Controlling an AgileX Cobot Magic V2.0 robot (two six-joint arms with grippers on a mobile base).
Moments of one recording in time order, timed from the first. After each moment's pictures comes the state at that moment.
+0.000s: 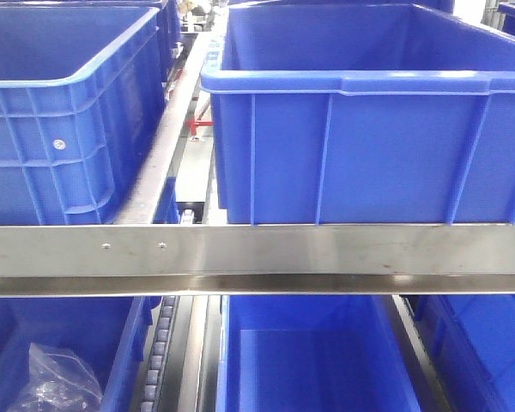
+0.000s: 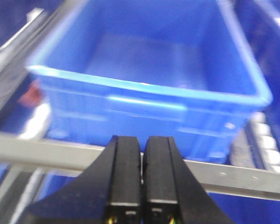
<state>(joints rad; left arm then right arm) -0.16 0.21 -0.24 0.44 0.31 -0.58 0.00 -0.01 0.03 0.00 0.08 0.13</state>
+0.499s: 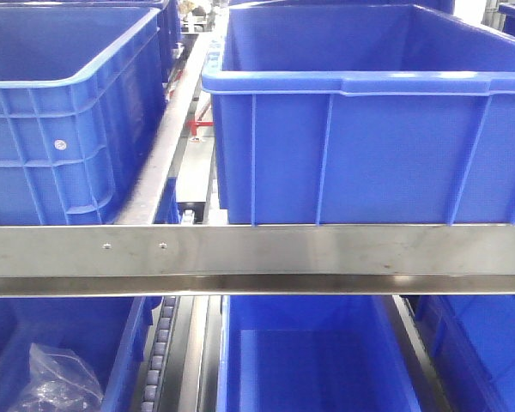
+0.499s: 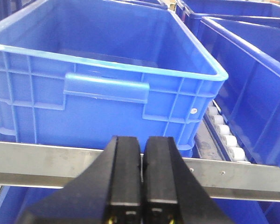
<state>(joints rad) -0.16 -0.01 0.01 0.39 0.11 -0.58 0.00 -0.01 0.03 0.00 0.08 0.13</state>
